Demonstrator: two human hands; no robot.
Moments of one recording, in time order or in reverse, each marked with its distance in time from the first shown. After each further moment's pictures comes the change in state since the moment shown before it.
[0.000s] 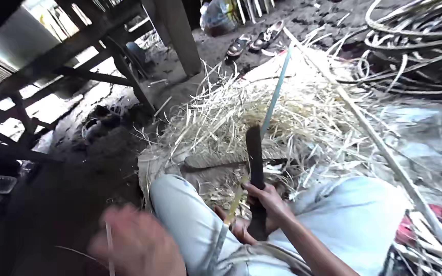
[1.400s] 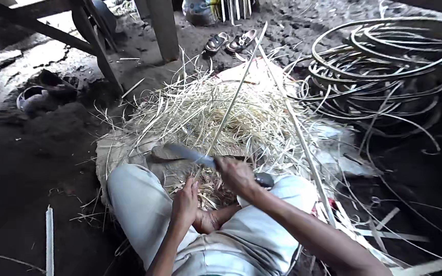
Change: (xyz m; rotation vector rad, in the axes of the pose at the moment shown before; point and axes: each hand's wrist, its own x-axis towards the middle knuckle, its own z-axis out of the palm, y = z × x) left_hand -0.062 -0.138 0.061 0.657 -0.590 -1.119; right_hand 0.008 -0.084 -0.005 -1.710 -0.110 -0.309
